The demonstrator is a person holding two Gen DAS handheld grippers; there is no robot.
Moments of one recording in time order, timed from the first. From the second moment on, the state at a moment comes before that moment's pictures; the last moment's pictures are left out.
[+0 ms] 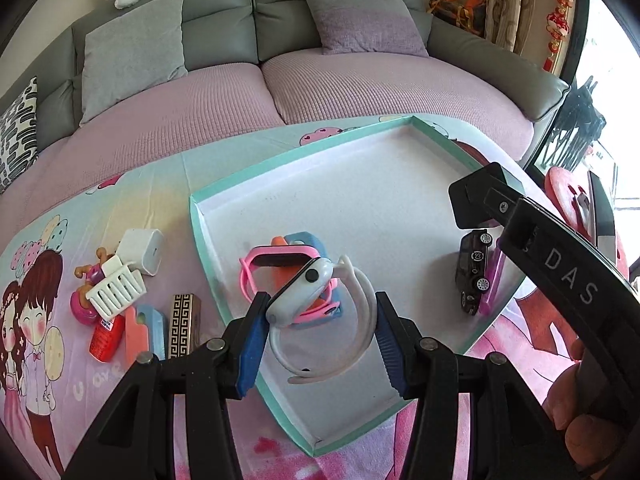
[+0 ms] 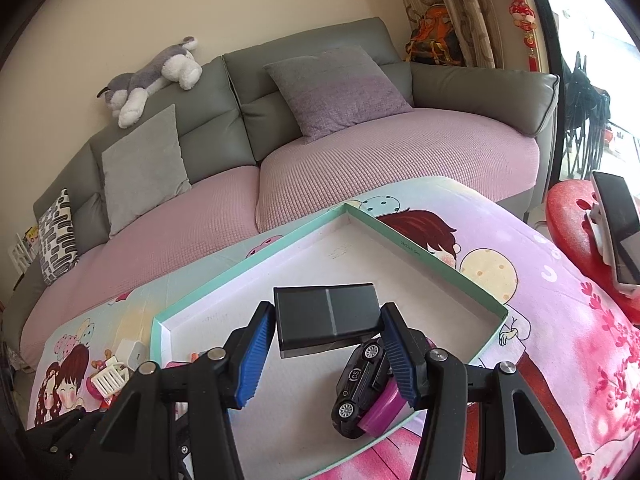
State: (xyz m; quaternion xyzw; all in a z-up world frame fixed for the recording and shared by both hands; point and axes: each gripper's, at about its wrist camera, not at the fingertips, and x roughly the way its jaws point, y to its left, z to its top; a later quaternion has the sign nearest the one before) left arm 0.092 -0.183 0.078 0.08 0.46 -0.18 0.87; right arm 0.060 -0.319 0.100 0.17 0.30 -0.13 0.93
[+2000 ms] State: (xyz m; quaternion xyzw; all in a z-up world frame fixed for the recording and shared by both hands) left arm 0.117 -0.069 0.095 -0.05 0.44 -0.01 0.90; right arm 0.073 -0.294 0.094 0.15 0.33 -0.09 0.93
